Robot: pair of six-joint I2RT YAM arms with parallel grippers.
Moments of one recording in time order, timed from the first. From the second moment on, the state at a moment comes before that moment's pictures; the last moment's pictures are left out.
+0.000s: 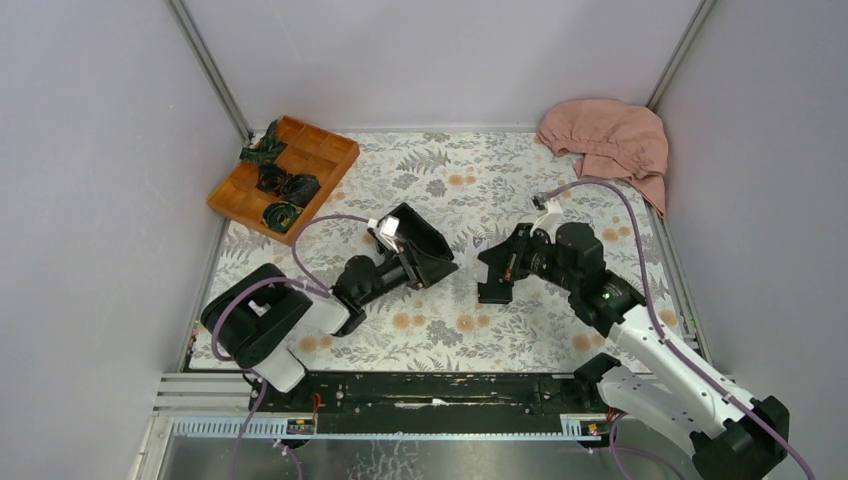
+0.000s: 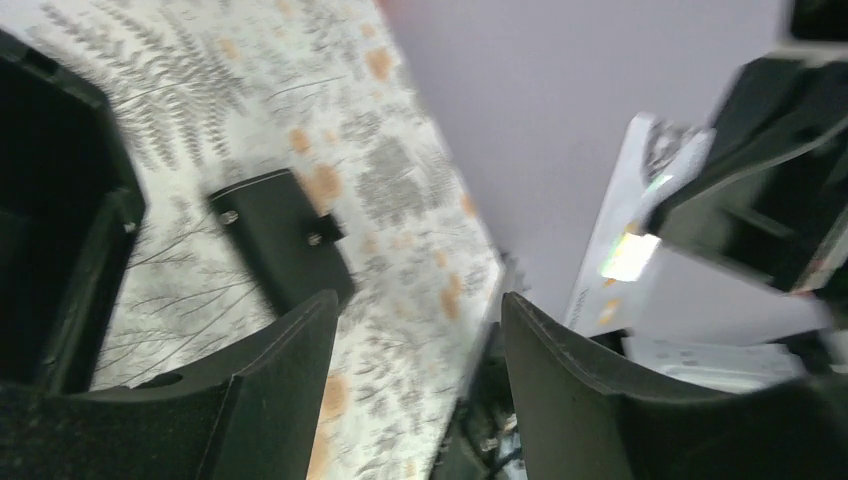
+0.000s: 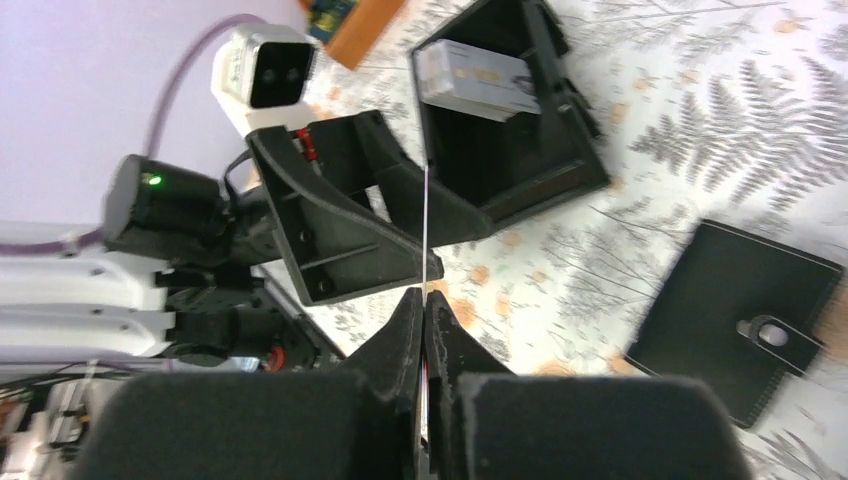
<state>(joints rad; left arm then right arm) -0.69 1.62 0.34 1.33 0.30 -1.06 0.56 0.83 0.62 -0.08 -0.31 0.66</state>
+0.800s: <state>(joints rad) -0.99 1.67 0.67 0.46 -0.17 -0.63 0.56 1.26 0.90 -0.61 0.04 0.46</state>
